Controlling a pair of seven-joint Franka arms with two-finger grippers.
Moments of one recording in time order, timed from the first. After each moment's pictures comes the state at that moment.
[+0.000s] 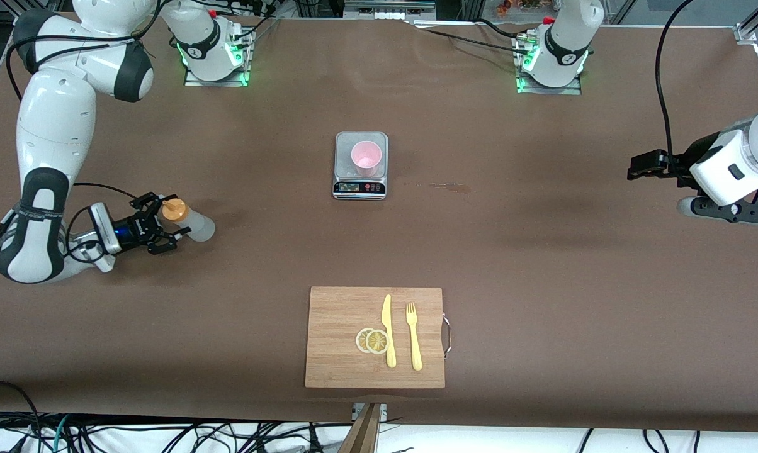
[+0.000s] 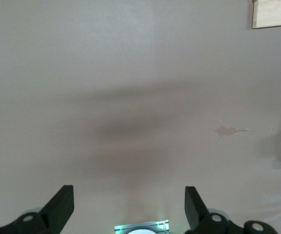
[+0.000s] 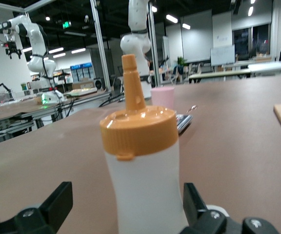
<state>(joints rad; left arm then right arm) -0.04 0.21 0.02 -1.45 -0.06 1.42 0.08 0.02 1.17 -0.59 -1.22 1.19 0.87 -2.59</state>
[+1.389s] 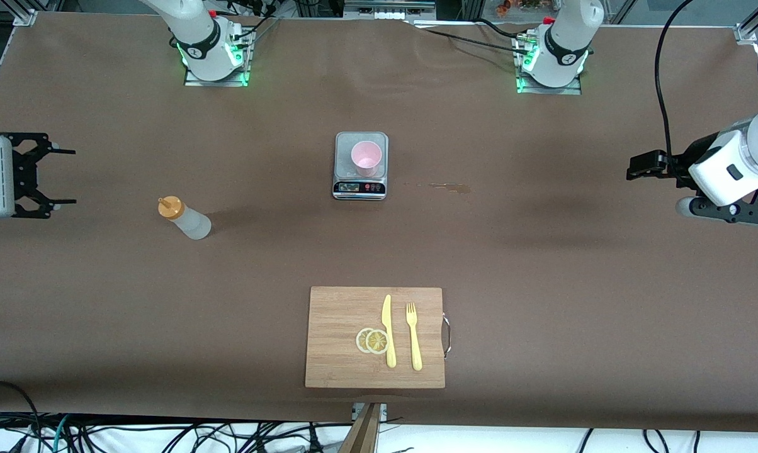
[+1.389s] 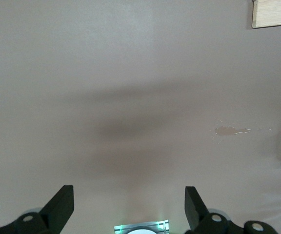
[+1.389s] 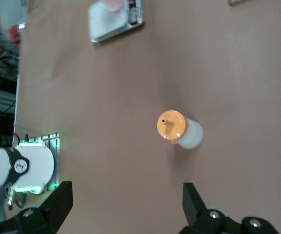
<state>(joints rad) -0.04 0.21 0.02 -1.45 -0.06 1.42 0.08 0.24 0.39 -0.60 -1.36 0.42 1.24 -1.64</state>
